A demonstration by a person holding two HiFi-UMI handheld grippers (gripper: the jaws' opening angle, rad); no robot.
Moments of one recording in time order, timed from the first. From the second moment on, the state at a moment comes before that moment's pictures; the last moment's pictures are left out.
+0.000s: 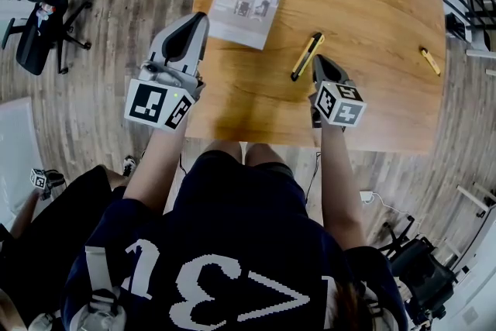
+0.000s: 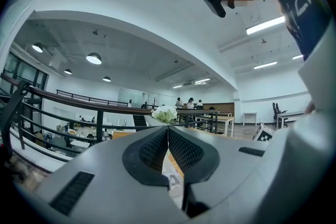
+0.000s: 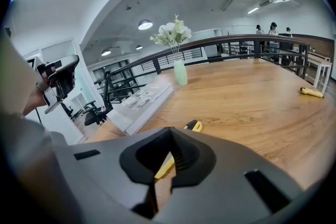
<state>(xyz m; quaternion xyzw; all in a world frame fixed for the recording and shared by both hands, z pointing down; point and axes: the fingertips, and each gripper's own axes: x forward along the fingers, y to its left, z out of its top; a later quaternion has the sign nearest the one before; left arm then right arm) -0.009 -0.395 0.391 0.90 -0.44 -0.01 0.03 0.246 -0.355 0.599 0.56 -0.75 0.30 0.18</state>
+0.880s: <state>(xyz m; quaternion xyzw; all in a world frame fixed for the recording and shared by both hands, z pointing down) 0.003 -0.400 0.311 0.90 -0.43 -0.05 -0.04 0.274 -0.375 0.353 0.62 -0.78 0.07 -0.02</state>
